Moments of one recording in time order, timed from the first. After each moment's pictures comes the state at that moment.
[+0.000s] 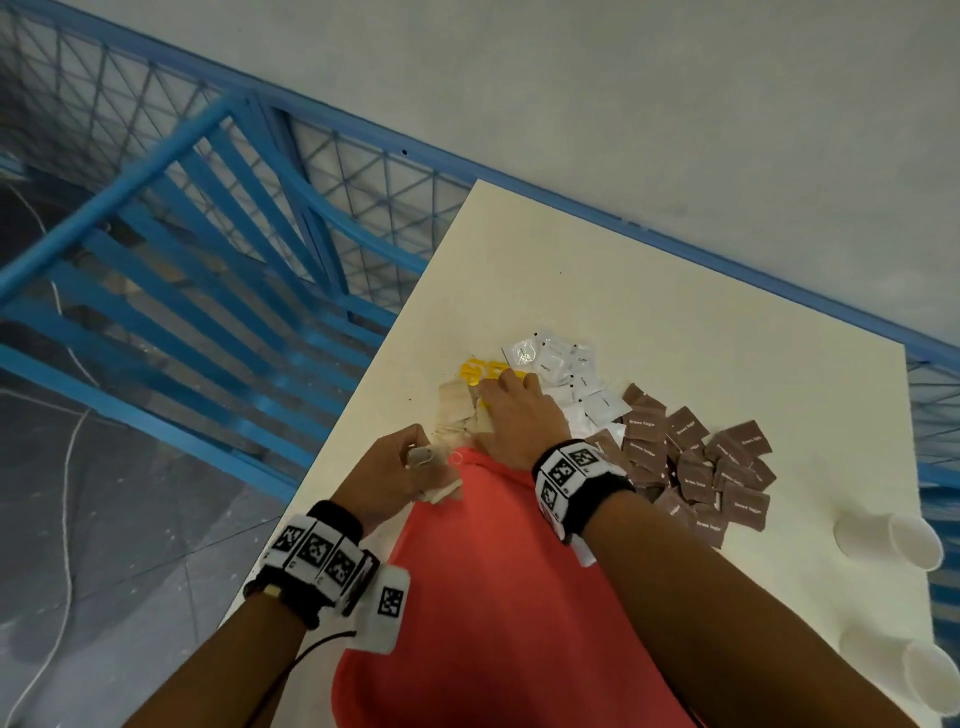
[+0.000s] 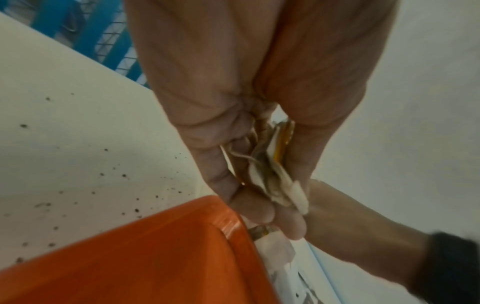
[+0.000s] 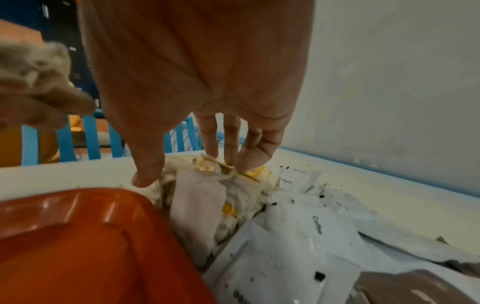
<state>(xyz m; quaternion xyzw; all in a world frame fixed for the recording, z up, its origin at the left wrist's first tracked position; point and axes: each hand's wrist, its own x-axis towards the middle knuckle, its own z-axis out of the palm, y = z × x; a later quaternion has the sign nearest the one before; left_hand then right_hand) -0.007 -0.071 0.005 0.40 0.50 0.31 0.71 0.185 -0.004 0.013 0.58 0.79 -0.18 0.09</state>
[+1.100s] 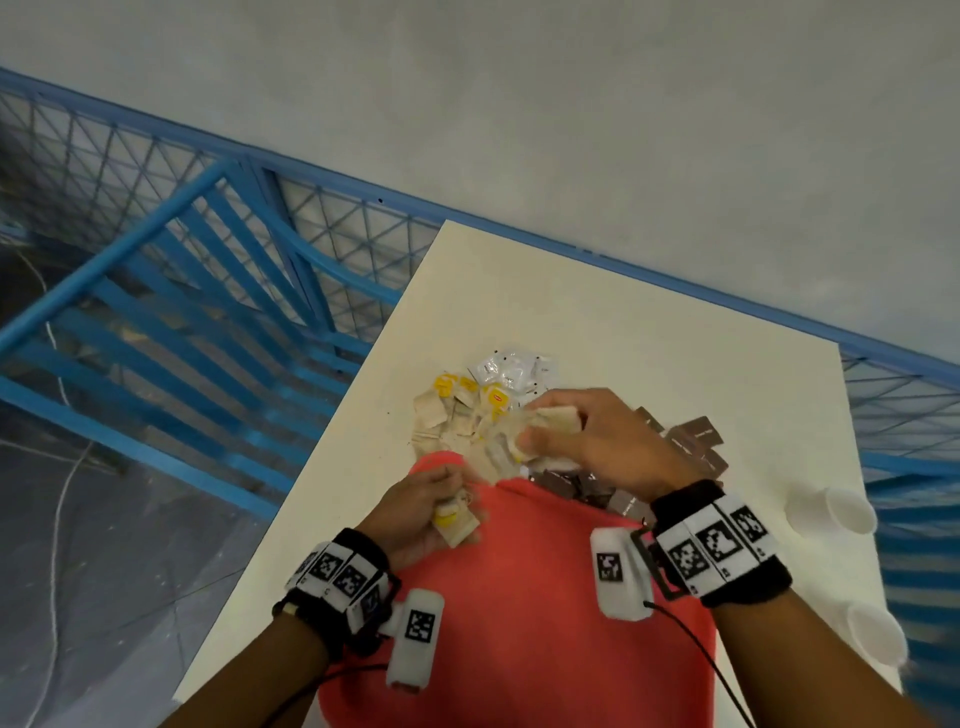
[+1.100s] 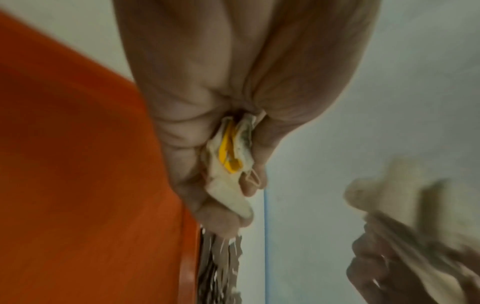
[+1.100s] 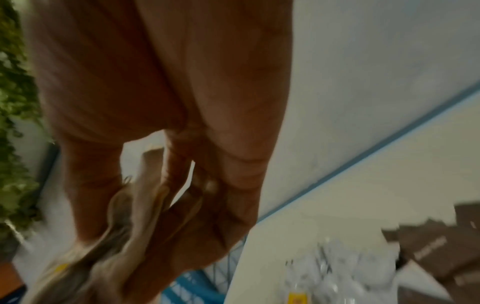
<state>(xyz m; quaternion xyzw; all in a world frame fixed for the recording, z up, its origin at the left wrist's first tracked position) 0.056 -0.109 0.050 0.19 0.46 0.31 0.82 0.271 -0.076 0.158 0.57 0.57 -0.54 -0.22</state>
